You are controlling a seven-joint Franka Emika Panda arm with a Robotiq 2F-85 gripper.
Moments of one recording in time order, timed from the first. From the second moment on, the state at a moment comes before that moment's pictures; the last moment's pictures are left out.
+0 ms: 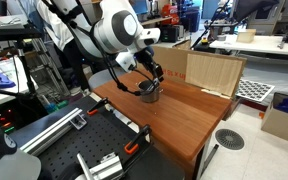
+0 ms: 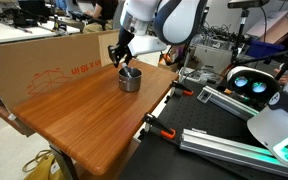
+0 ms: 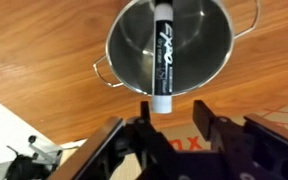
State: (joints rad) arm 0.63 0.39 -0.63 -2.48 -0.43 3.23 0.82
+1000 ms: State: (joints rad) arm 0.49 0.14 -0.44 -2.58 -0.40 3.07 0.80
